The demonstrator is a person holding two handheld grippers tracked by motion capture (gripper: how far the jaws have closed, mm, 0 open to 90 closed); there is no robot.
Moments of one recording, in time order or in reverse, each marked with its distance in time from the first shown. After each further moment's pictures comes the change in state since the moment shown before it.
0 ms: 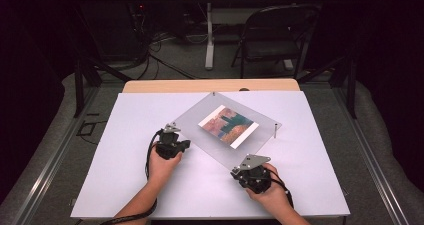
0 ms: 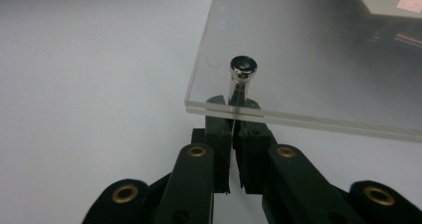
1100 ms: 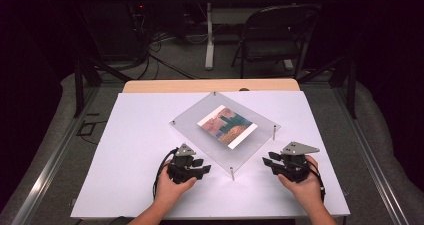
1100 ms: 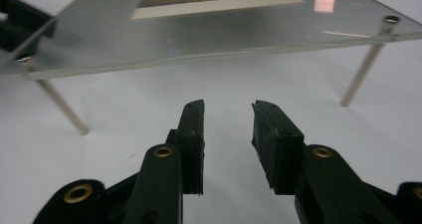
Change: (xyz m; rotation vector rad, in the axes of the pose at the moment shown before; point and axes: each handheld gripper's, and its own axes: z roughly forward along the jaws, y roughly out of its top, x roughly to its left) left arm -0.082 -0.036 -0.019 0.033 -0.200 0.155; right arm -0.077 -0.033 -0.068 -0.128 -0.170 0.217
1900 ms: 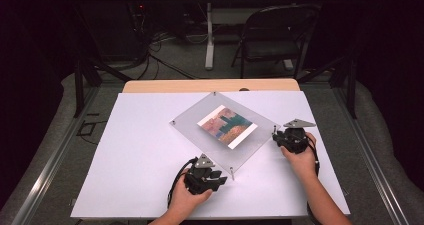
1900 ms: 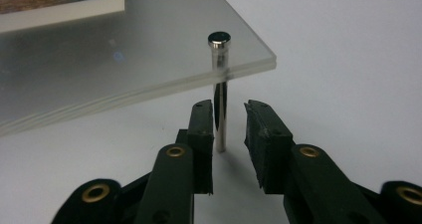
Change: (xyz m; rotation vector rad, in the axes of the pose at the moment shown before) left arm -0.039 -0.004 0.021 0.043 -0.067 0.059; right arm -0.076 0.015 0.060 0.030 -0.172 0.086
